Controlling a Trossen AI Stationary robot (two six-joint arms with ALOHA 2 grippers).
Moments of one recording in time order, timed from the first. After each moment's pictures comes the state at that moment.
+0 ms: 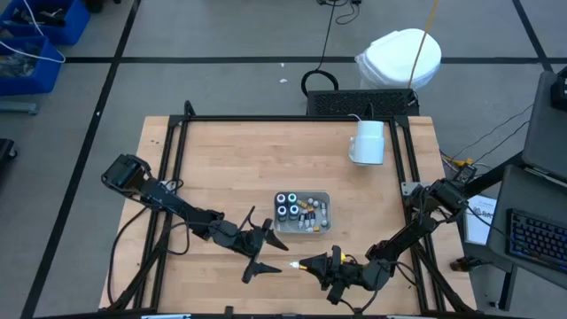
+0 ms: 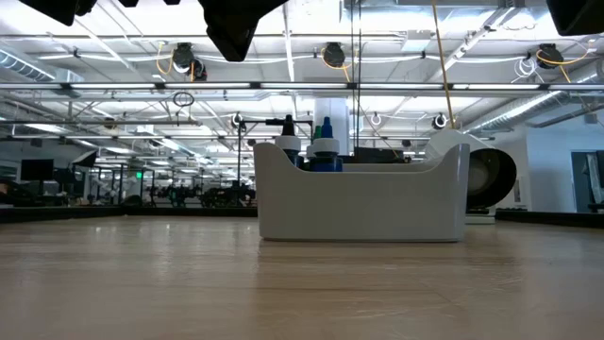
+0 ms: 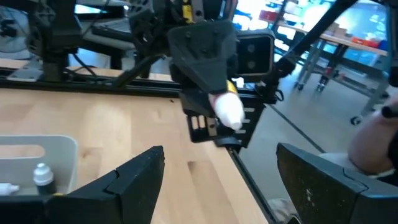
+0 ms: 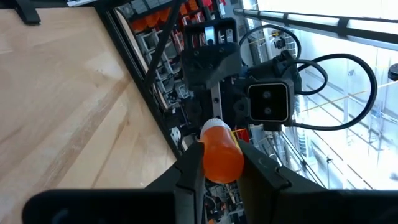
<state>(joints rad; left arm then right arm) -0.48 1.69 0.80 0.78 -0.11 -0.24 0.79 1.91 0.89 1.10 0.94 -1.24</state>
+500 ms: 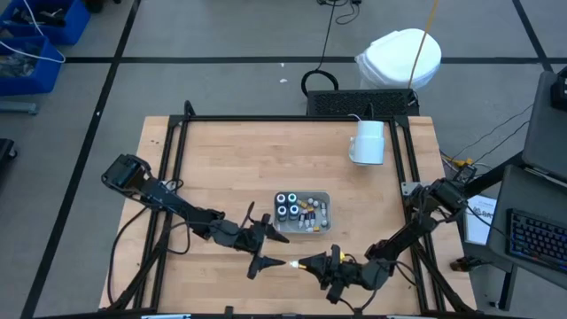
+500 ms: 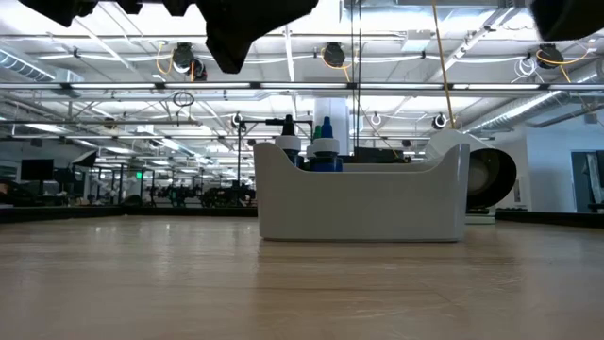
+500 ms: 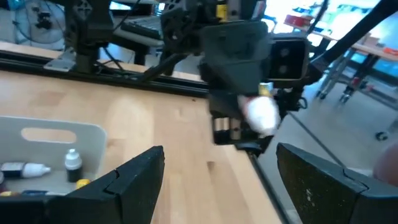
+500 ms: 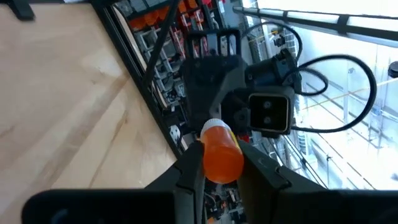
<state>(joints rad) -0.48 1.69 0.80 0.77 -0.21 -0.29 0.78 1.91 0.89 1.10 0.94 -1.24</state>
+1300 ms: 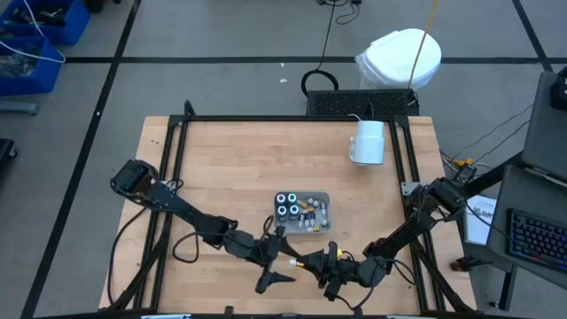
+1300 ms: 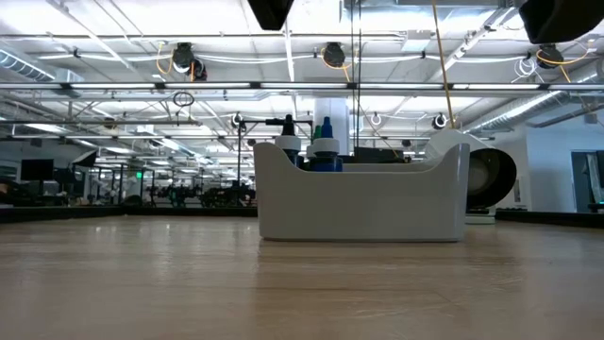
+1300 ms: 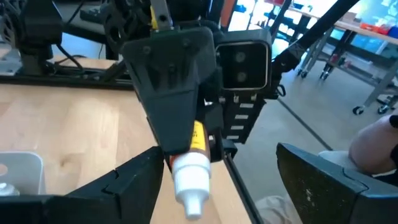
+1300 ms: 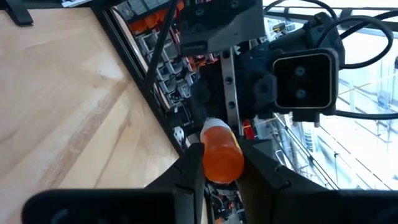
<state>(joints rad) -0.50 1.78 1.05 0.56 -0.12 -0.27 0.76 1.91 0.89 1.09 0.91 -1.19</state>
